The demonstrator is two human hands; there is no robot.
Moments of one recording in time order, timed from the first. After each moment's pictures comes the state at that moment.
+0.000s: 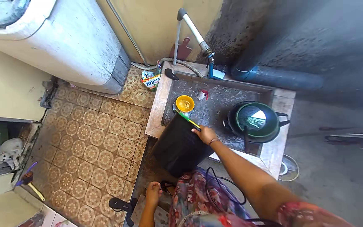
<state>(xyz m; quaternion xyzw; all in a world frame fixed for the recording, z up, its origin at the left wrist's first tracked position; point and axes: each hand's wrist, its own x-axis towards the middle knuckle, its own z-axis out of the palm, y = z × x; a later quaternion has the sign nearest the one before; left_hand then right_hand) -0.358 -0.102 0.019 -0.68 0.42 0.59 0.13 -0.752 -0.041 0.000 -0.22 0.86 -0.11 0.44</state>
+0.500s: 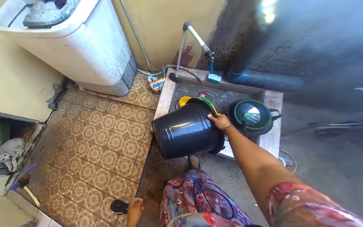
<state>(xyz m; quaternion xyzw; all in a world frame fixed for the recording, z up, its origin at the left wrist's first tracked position) -0.146 -0.115 0.038 -0.70 0.47 0.53 0.10 -0.732 0.000 0.030 -0.09 0.89 -0.31 0.34</state>
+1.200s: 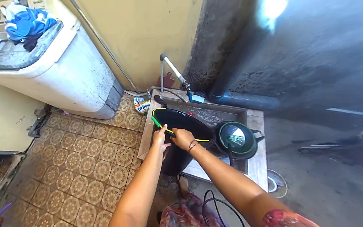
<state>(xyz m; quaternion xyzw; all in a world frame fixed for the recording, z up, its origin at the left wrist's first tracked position) -0.700 -0.219 0.130 -0.56 0.42 0.71 0.01 -0.777 -0.119 0.147 -0.34 0.86 -0.11 0.37</state>
